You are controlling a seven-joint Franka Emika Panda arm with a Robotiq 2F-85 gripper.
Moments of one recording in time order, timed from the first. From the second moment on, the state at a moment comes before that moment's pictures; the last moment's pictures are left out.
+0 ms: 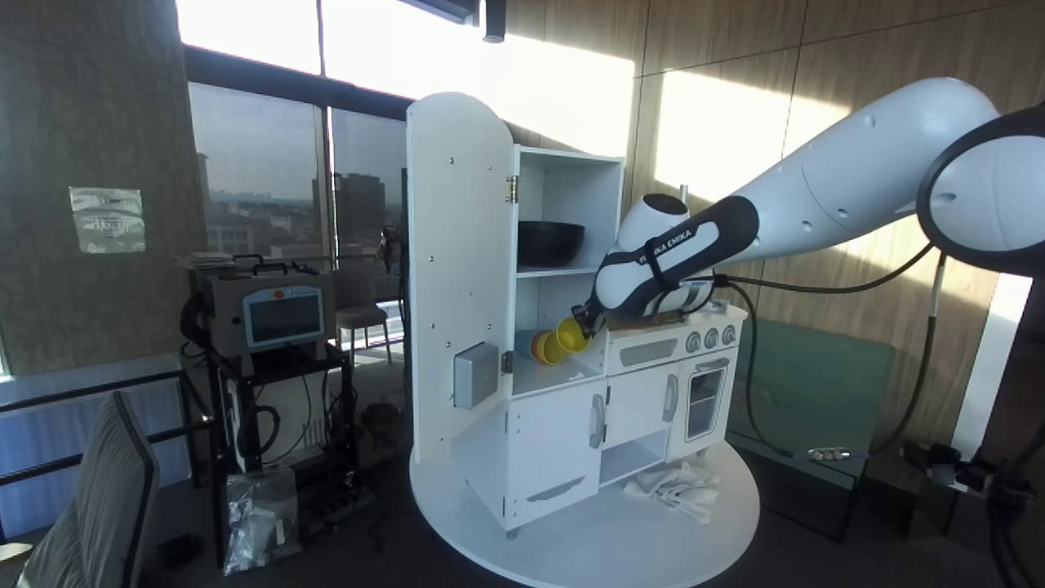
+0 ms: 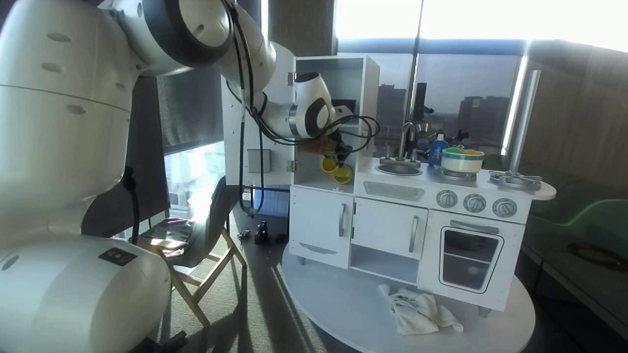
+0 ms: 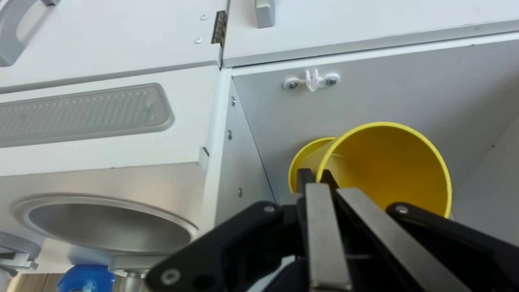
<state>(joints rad) 0.34 0.26 -0.35 -1.85 -0.04 2.77 0.10</state>
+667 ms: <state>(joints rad) 0.09 0.13 -0.07 -1.87 0.04 2.45 -0.03</state>
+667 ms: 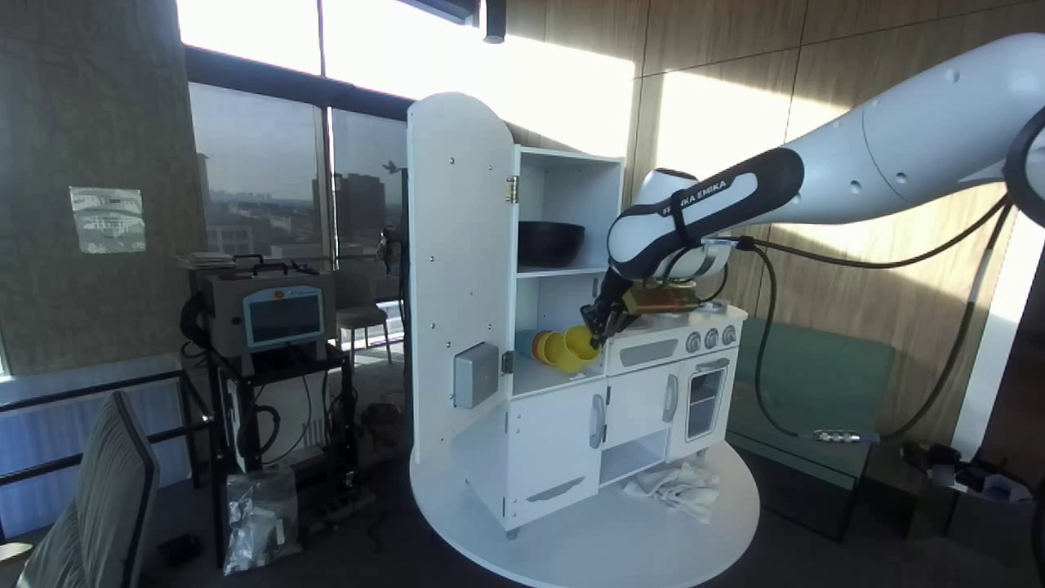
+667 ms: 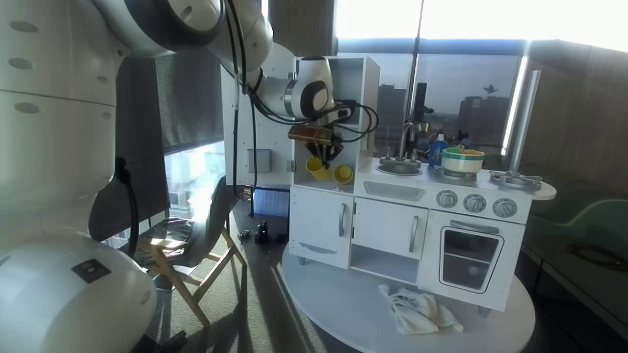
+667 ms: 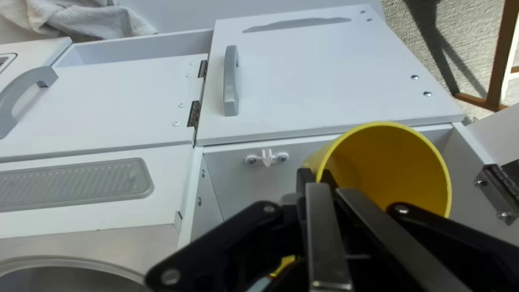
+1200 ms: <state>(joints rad) -0.01 -0.04 -0.08 -1.87 -0.06 2.04 -0.04</state>
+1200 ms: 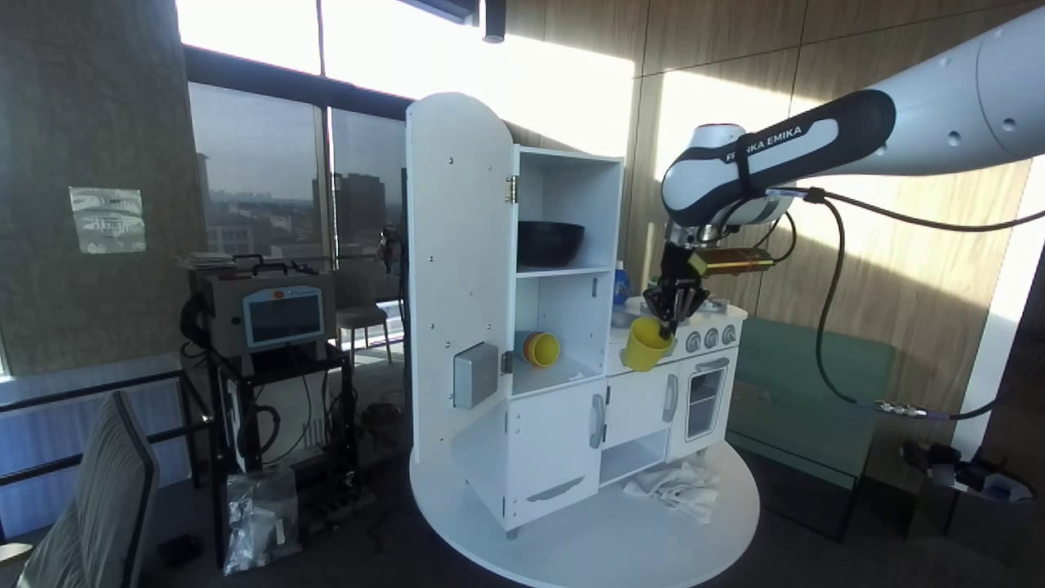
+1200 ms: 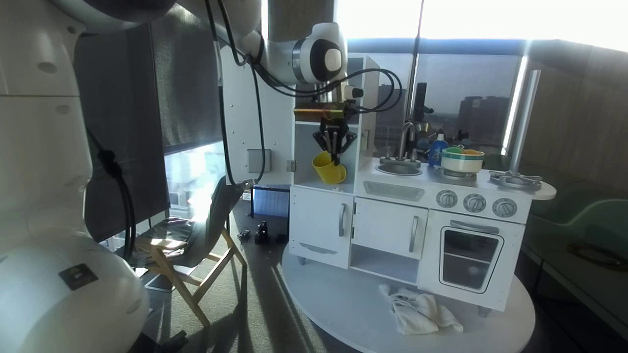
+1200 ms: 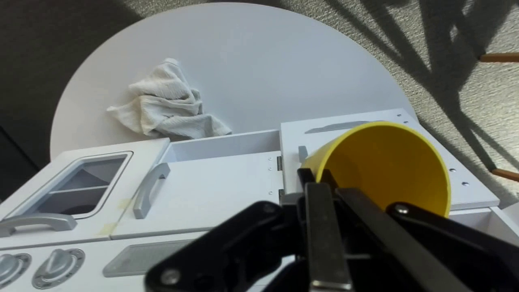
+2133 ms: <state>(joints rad) -0.10 0.12 -0.11 -1.52 -0.09 1.75 -0.05</state>
